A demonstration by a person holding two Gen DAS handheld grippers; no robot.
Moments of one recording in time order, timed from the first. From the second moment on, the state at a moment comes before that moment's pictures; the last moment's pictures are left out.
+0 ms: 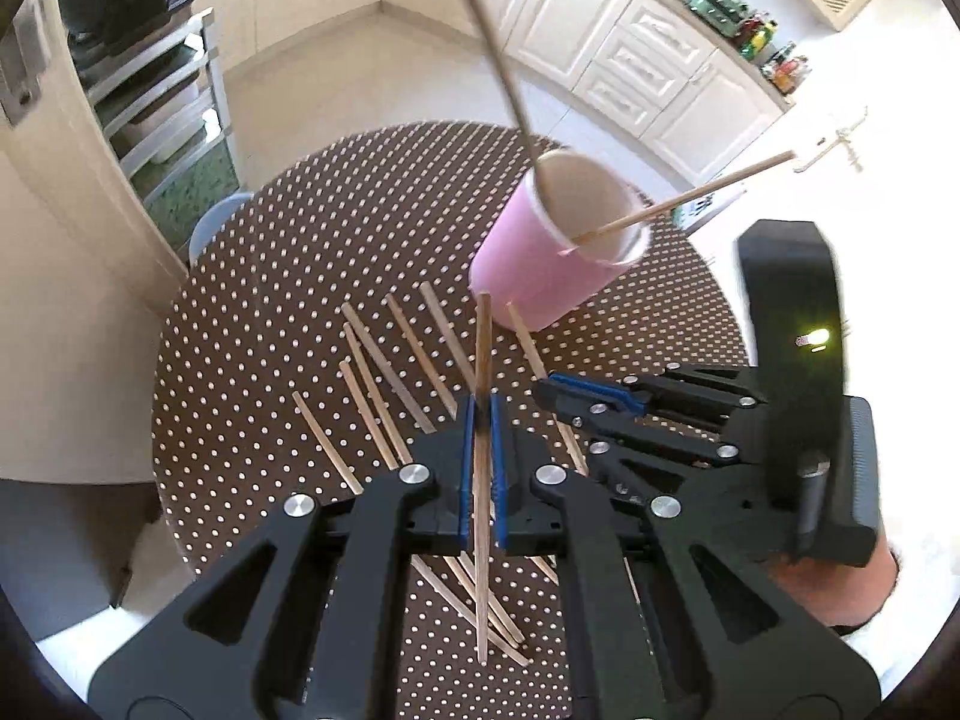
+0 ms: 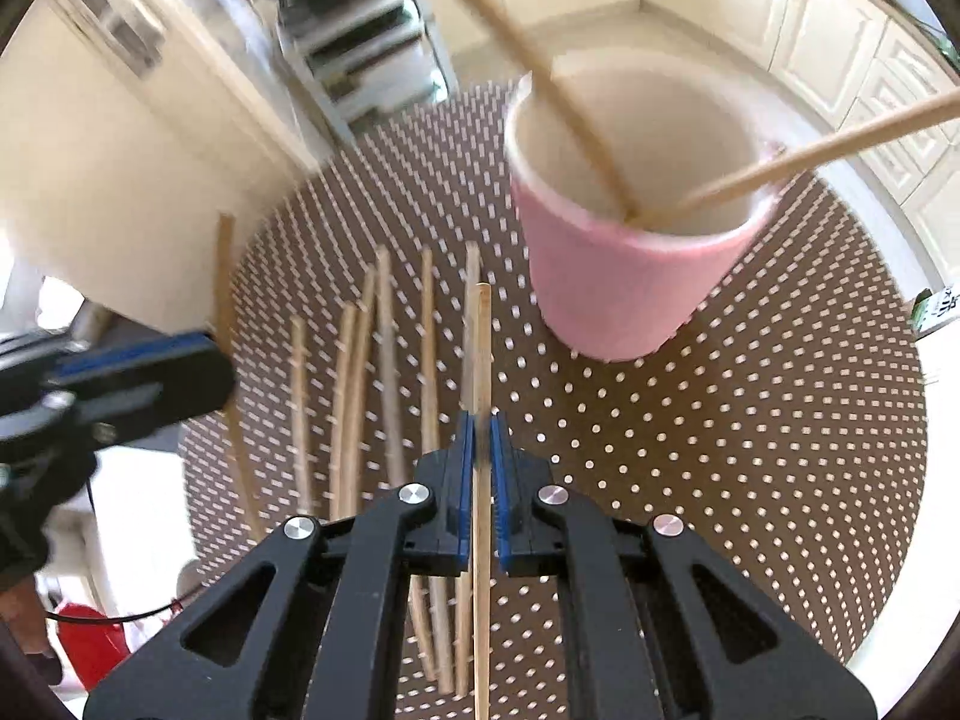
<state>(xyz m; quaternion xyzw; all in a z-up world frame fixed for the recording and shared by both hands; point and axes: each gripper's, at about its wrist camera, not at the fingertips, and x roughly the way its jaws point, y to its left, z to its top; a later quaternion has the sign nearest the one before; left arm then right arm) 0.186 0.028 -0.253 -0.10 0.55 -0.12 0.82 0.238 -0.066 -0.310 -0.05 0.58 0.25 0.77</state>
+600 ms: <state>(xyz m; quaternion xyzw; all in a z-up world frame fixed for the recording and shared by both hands) 0.151 0.014 -0.155 -0.08 0.46 -0.19 0.87 0.175 -0.123 -0.169 0.06 0.42 0.22 0.88</state>
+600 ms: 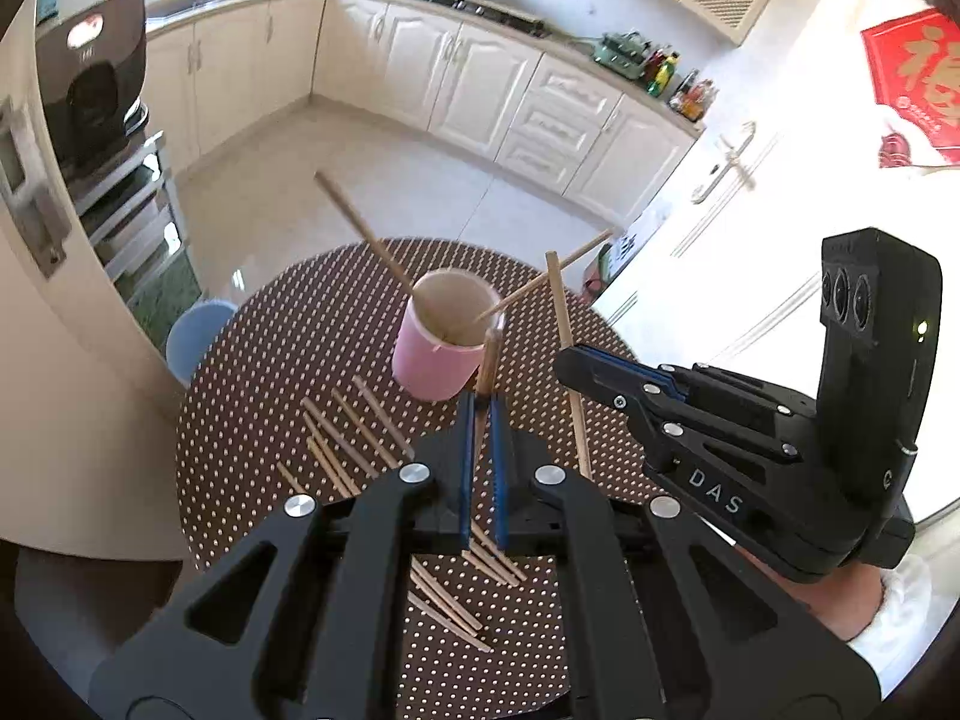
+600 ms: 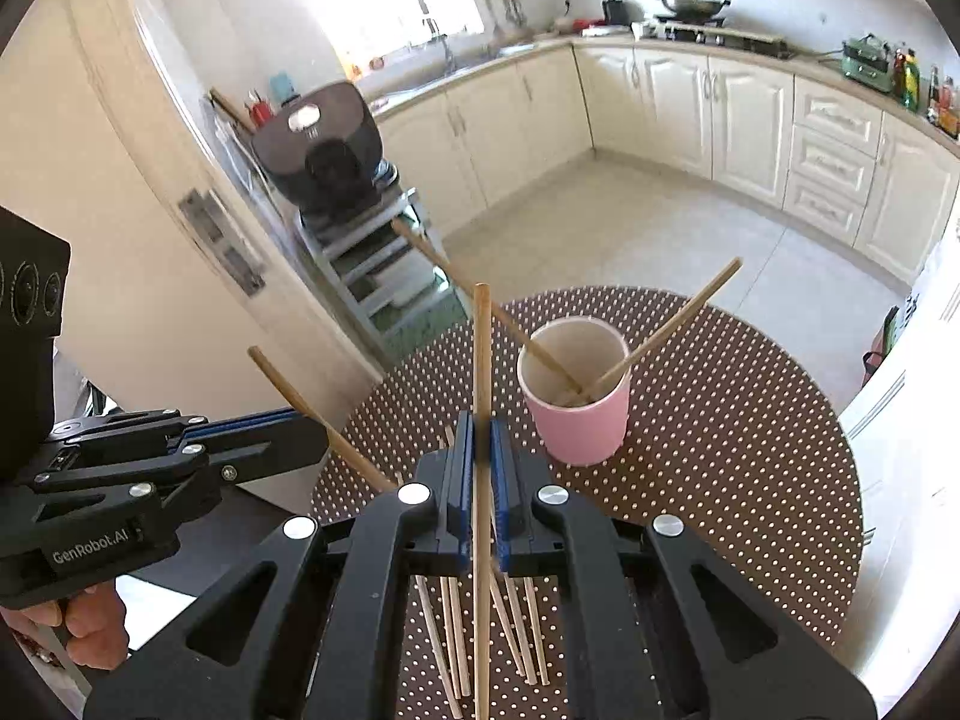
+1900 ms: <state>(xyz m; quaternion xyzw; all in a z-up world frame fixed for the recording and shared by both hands) 0.244 0.016 -0.198 -0.13 0.51 -0.14 0.84 0.247 -0.149 -0.183 0.08 0.38 0.25 0.89</state>
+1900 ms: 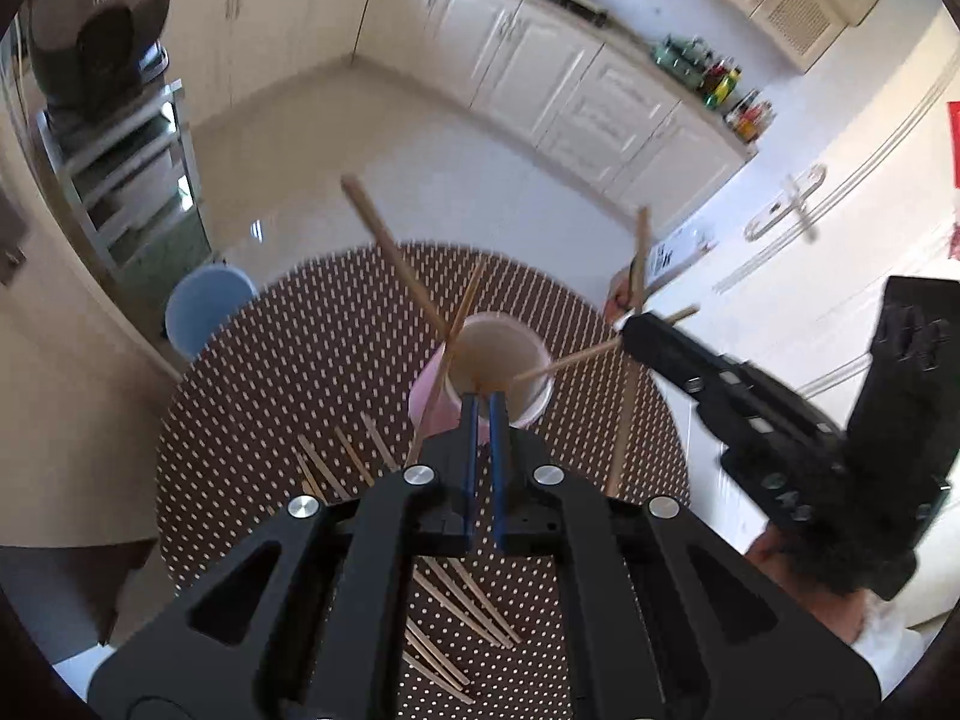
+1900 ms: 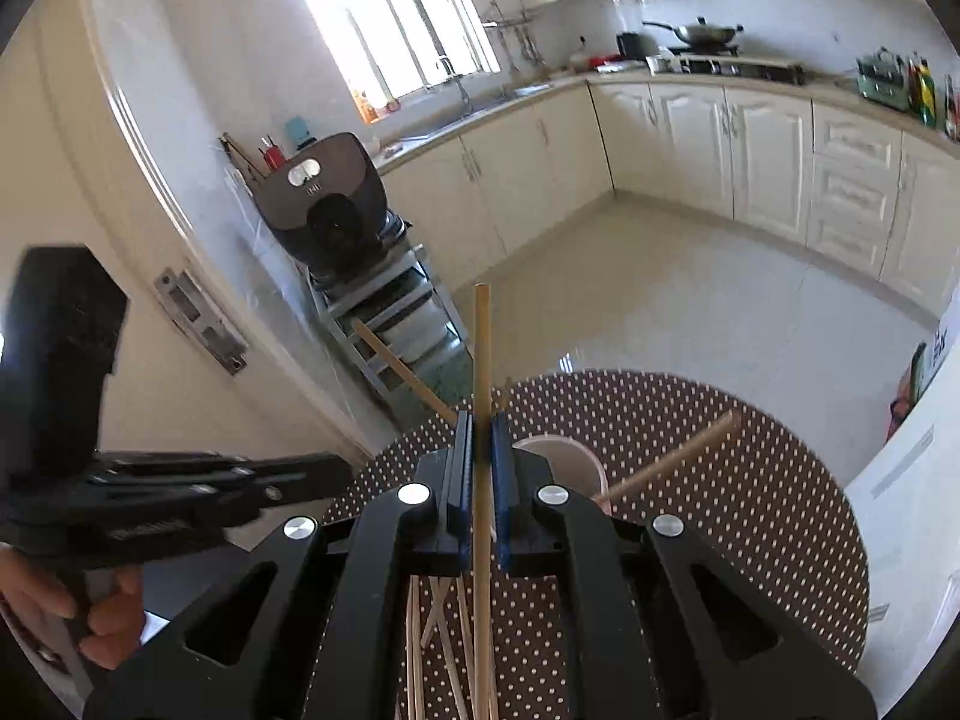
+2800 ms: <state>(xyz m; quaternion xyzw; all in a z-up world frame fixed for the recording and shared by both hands) 0.300 -0.012 -0.262 -0.10 0.53 -0.13 0.83 0.283 -0.147 -0.210 0.08 0.41 0.26 0.87</state>
